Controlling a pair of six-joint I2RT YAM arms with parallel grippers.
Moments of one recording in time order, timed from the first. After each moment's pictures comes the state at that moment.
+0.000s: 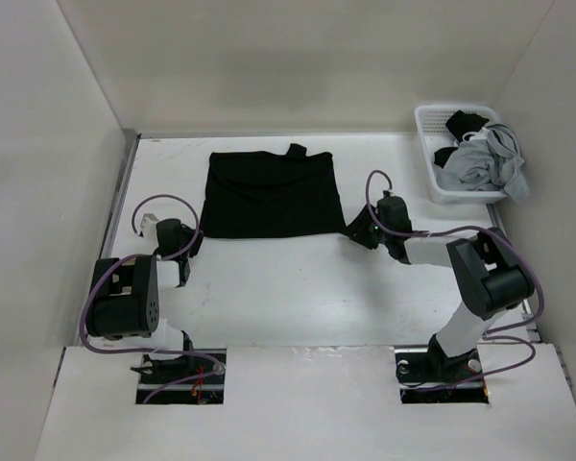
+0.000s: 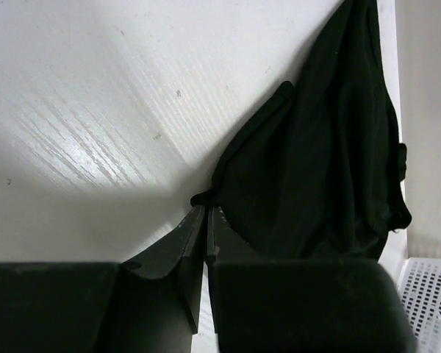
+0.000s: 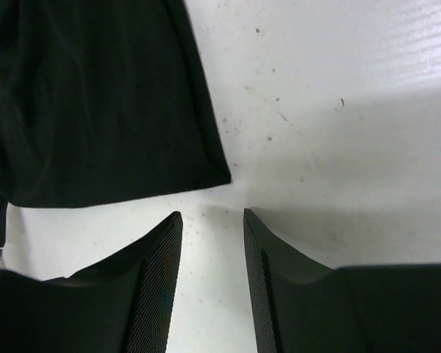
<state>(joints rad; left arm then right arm) 0.07 1.53 0.40 0.58 -0.07 -1.09 0.34 1.68 0.70 0.31 -0.15 0.84</state>
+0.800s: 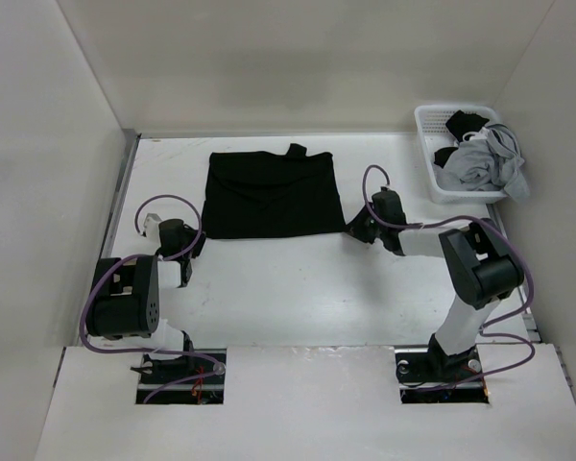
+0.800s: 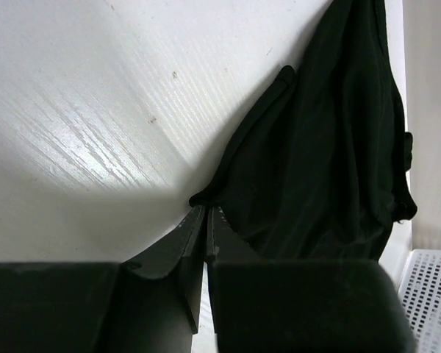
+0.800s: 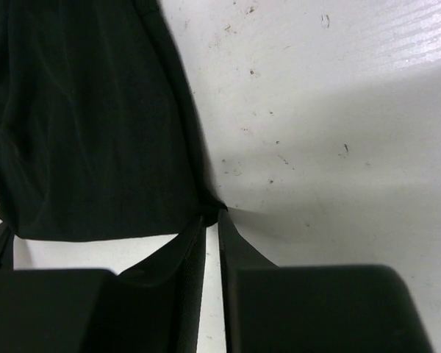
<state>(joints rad) 0.04 1.53 0.39 0.58 -0.07 -1.09 0.35 1.76 0.79 0.28 -0.11 0.88</state>
